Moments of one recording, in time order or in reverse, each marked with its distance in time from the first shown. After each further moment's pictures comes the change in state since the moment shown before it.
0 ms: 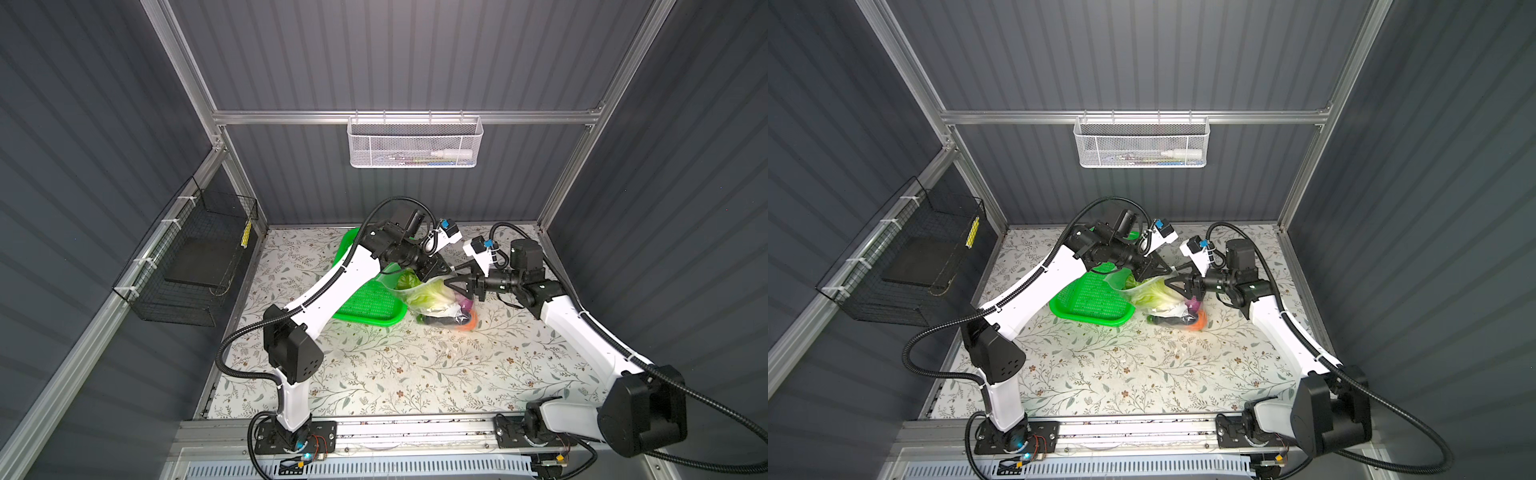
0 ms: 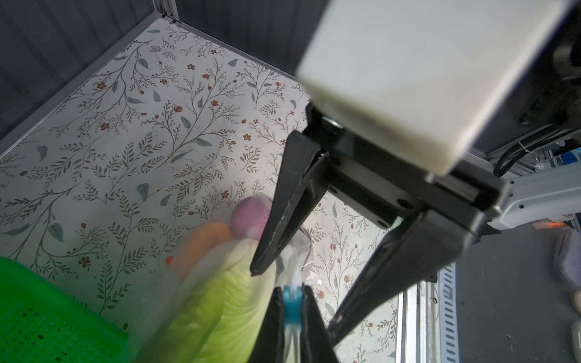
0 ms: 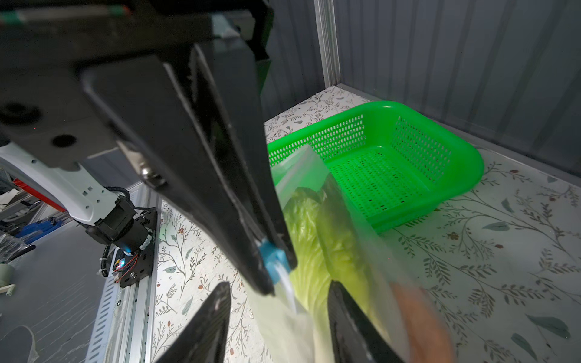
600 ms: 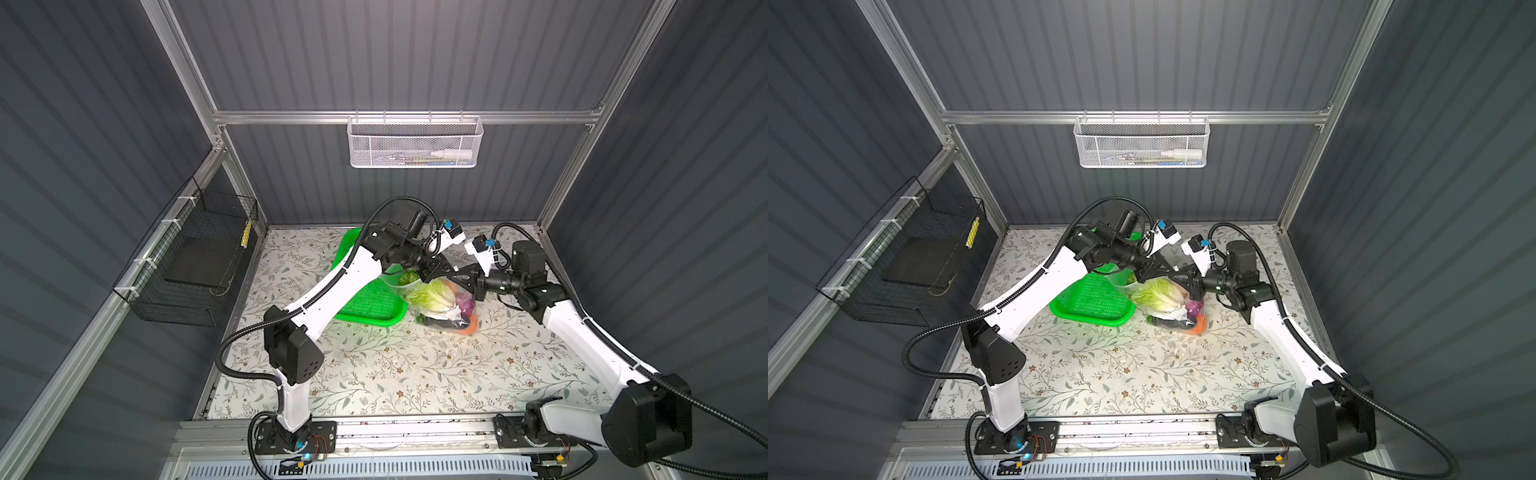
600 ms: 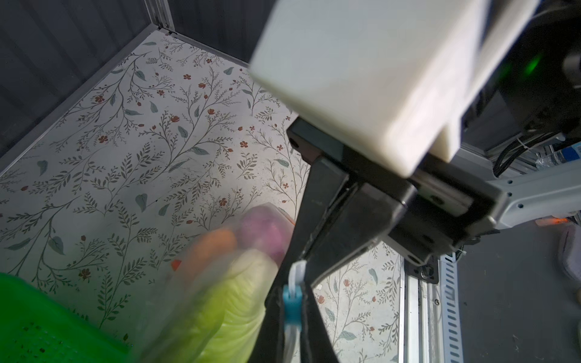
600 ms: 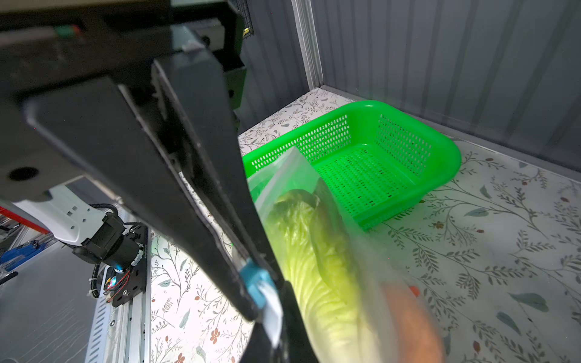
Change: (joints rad) left arm -0.011 0.000 0.015 0.003 -0.011 0.024; right arm 0.001 -0.078 -0.028 0.014 0.079 0.097
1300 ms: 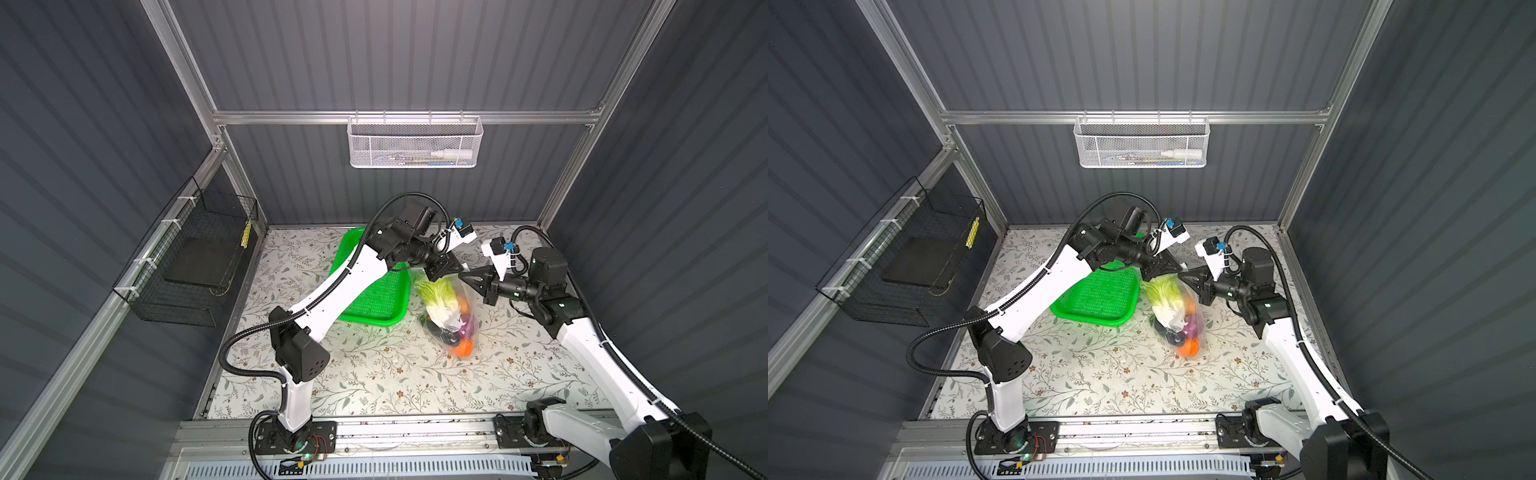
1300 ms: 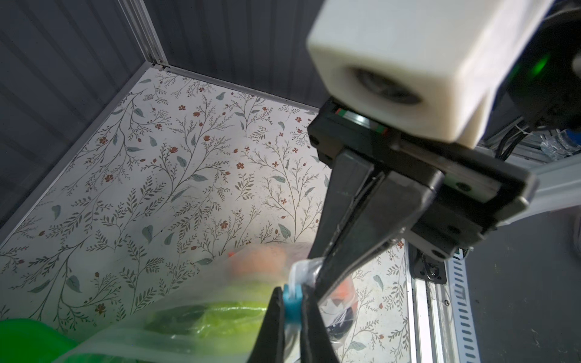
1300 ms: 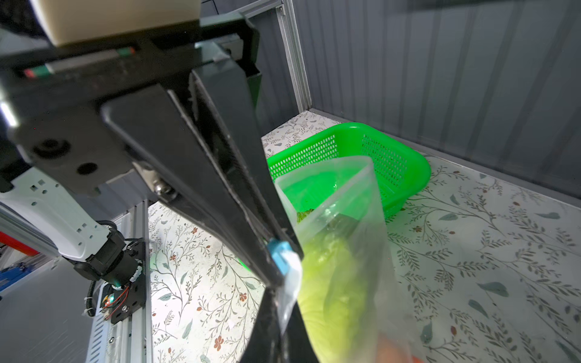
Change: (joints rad) left arm -0.028 0.052 0.125 -0.039 0.001 0.060; right arm -0.051 -0.154 -0.057 0.003 0.015 0.042
